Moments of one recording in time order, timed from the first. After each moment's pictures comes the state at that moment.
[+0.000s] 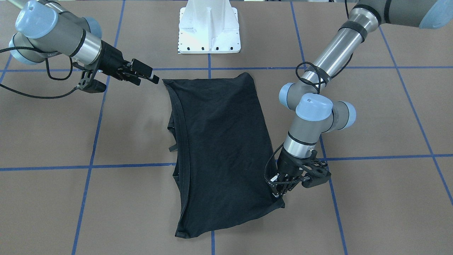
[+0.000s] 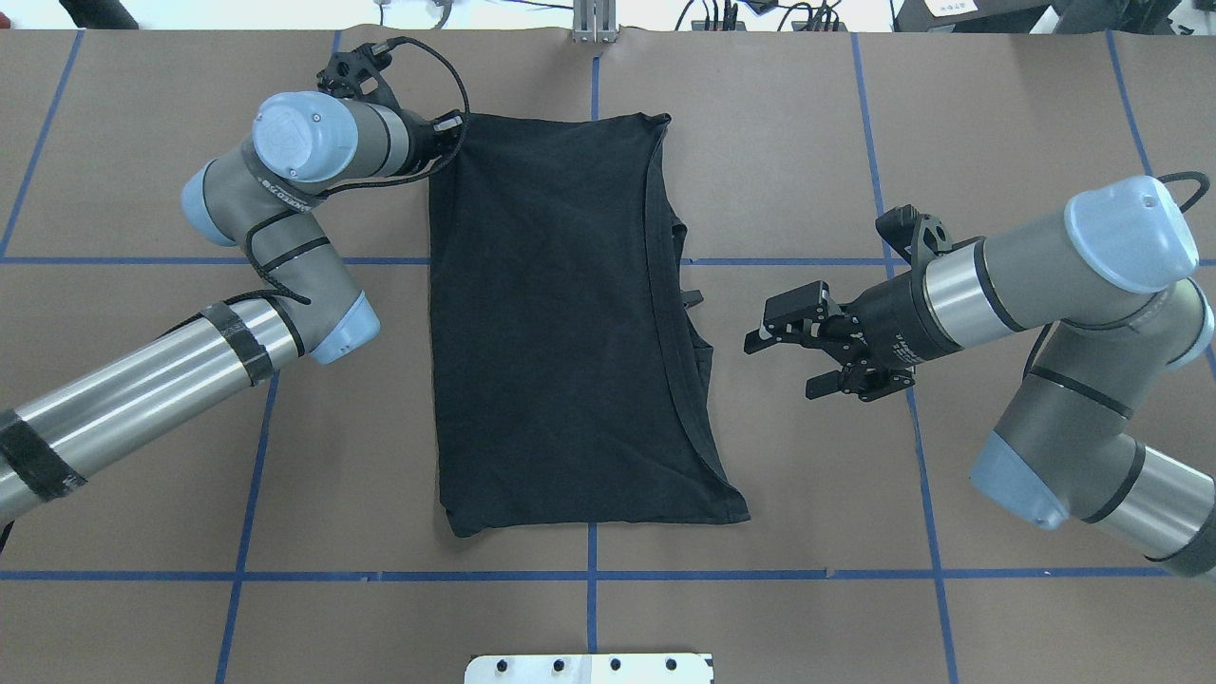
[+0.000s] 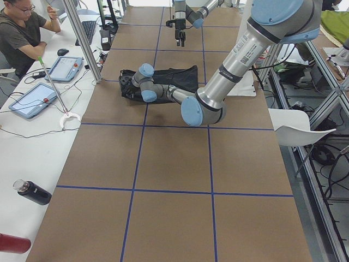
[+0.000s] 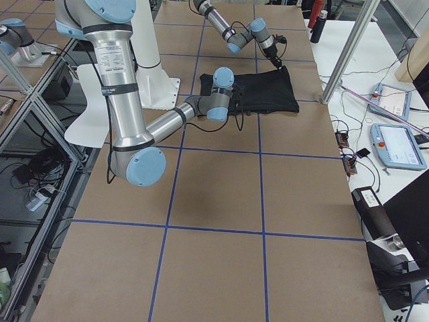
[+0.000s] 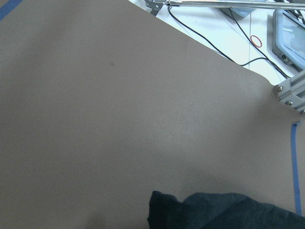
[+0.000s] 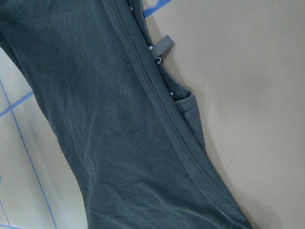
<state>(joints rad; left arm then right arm) -0.78 -2.33 -1.04 -2.50 -1.64 -1.51 0.72 -1.35 1.83 -0.70 2.29 1.77</state>
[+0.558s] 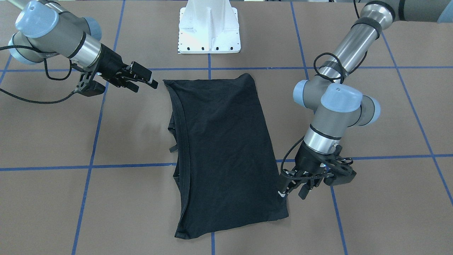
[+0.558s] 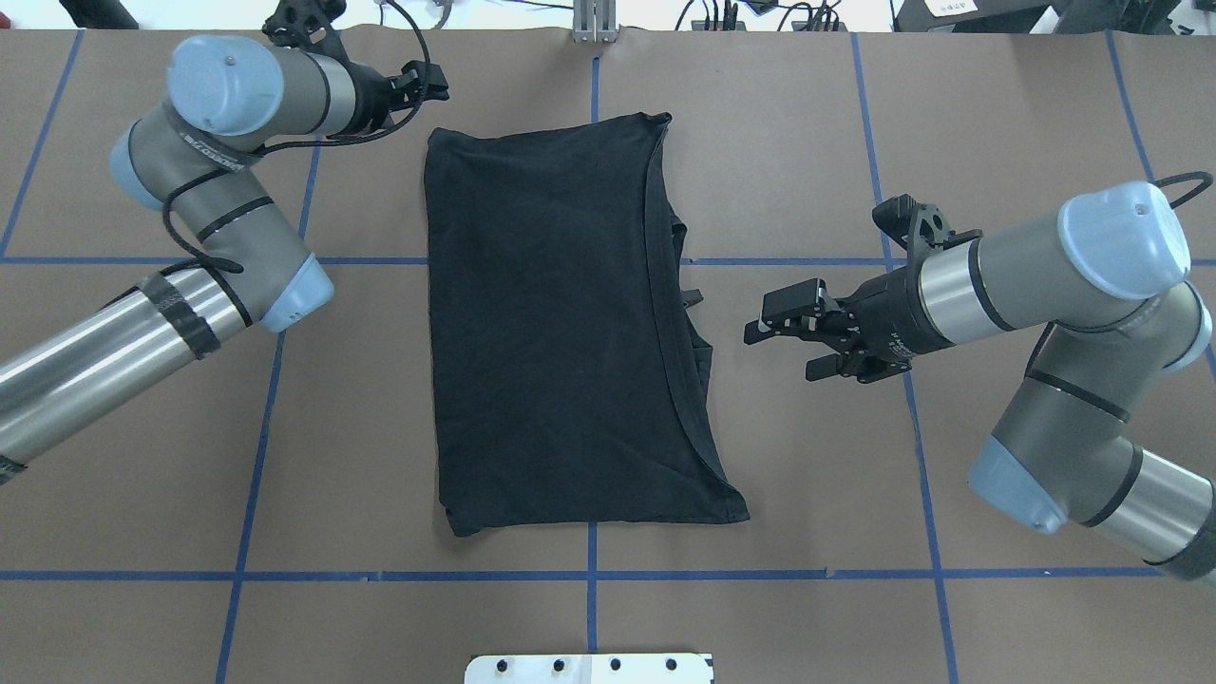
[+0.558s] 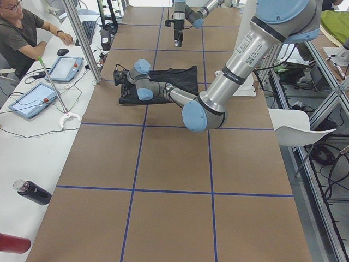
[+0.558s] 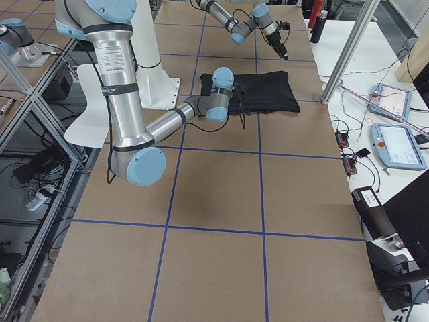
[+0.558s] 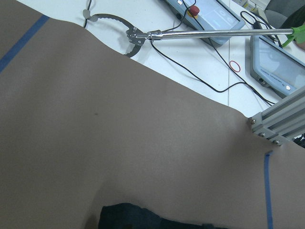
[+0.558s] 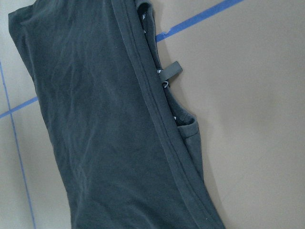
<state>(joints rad) -0.87 -2.22 -1.24 -2.49 -1.75 -1.41 0.69 -1.35 1.83 -0.74 2.17 1.61</state>
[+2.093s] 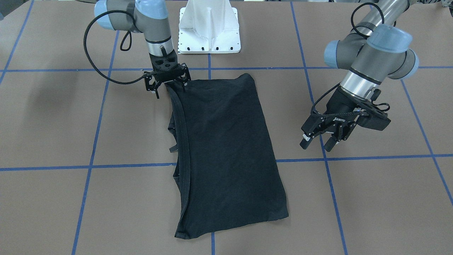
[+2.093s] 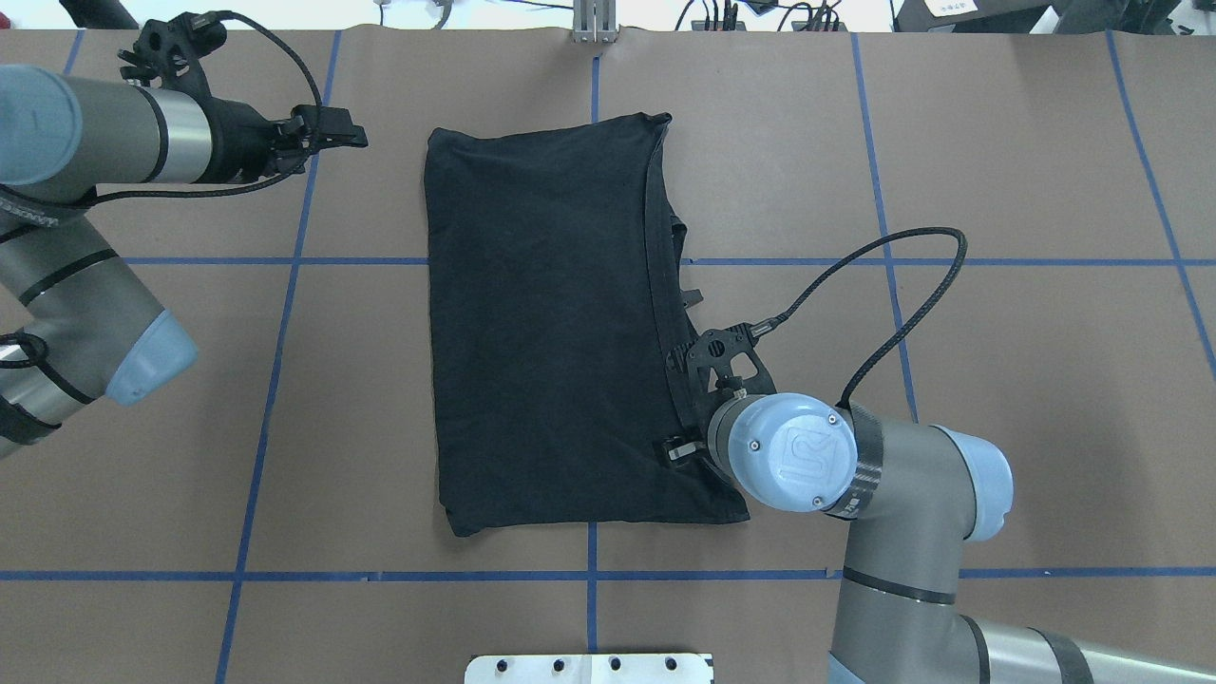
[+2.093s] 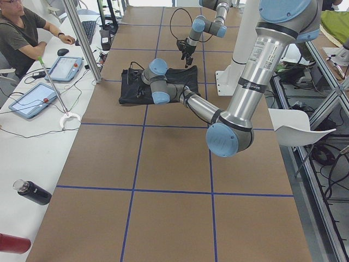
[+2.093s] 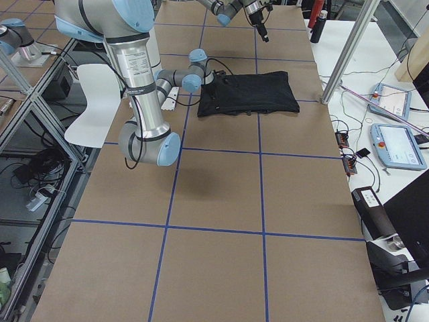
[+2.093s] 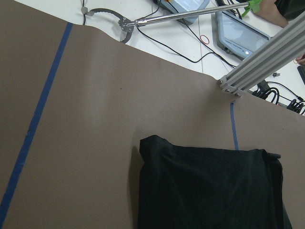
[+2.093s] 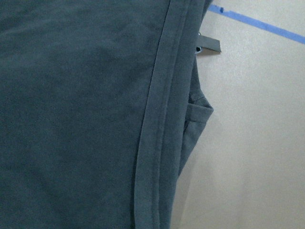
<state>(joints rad) -0.89 -1.95 -1.63 -2.40 -1.86 -1.35 0.30 -1.15 1.90 -1.52 1.49 1.00</state>
